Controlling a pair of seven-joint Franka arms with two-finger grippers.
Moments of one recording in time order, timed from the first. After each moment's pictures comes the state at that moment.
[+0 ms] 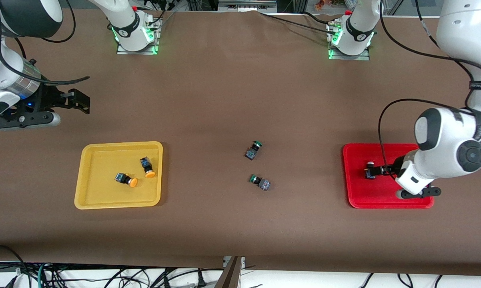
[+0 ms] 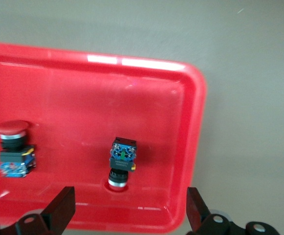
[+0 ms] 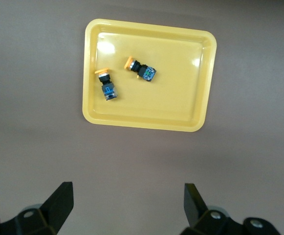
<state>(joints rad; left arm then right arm) 0.12 0.58 -0.16 -1.49 0.04 1.95 -0.14 0.25 0.13 -0.12 -1.55 -0.03 1.61 -0.01</state>
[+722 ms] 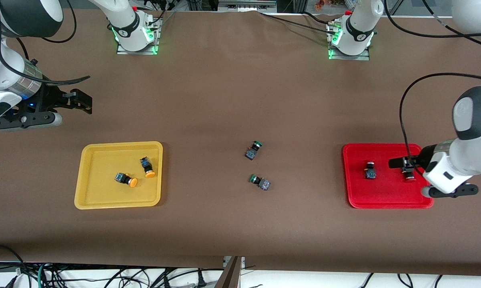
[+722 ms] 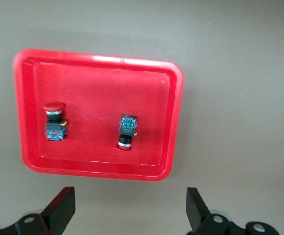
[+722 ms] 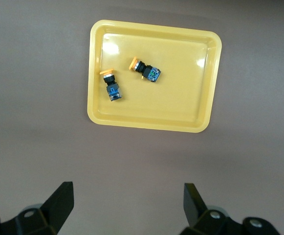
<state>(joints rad) 0.10 0.55 -0.15 -1.17 0.04 1.58 -0.15 0.25 0.13 -0.12 -1.54 -0.02 1.61 -0.01</state>
